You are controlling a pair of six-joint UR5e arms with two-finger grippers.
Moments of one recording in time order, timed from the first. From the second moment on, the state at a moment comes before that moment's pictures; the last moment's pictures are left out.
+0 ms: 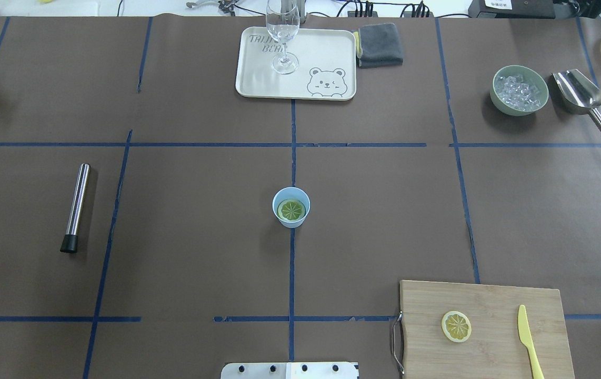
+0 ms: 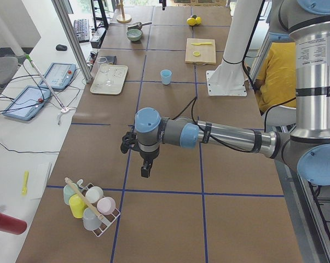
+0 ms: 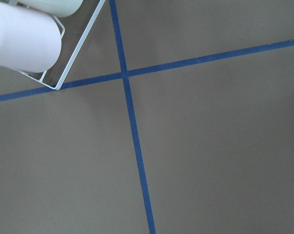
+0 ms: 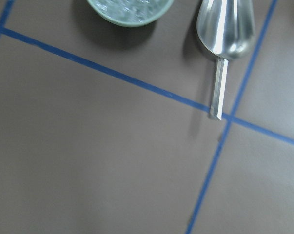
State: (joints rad) left arm -1.47 -1.46 -1.83 -1.59 -2.33 0.02; right arm 1.33 -1.65 2.03 -1.77 2.12 0.00
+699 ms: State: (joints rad) left arm -1.29 -1.59 -1.86 -1.58 -2.25 -0.01; right arm 1.50 -1.81 1.97 -1.77 2.18 -0.15
